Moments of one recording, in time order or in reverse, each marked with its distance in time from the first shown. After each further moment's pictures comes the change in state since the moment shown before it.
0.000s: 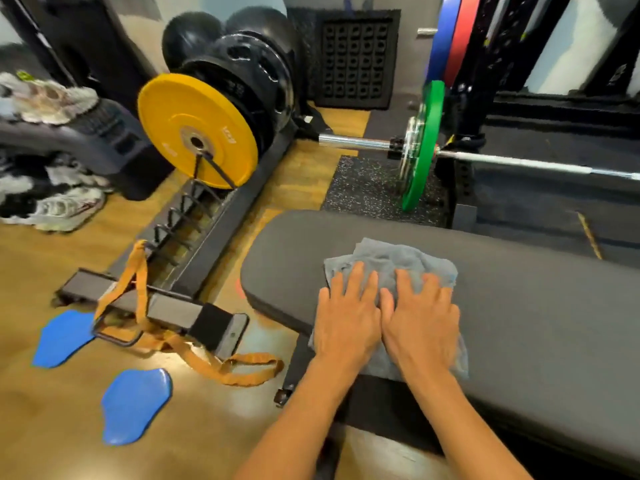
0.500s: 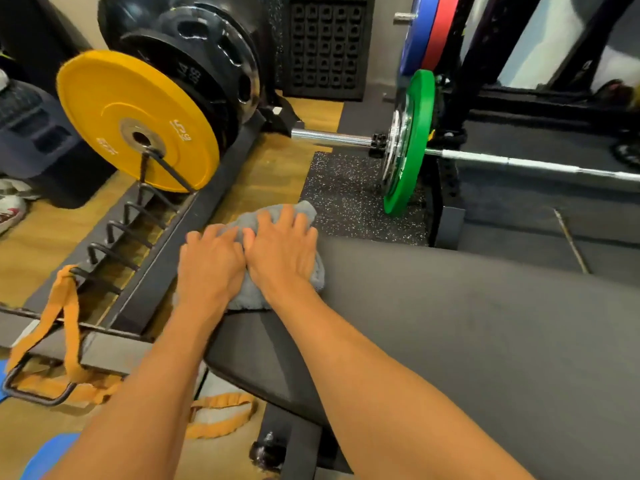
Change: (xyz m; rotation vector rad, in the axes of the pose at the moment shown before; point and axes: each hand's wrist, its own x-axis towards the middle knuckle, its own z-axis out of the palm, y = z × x) left_hand 0.143 -0.193 -0.023 0.251 0.040 -0.183; right_hand 0.149 -0.188 0.088 0.230 -0.067 -0.169
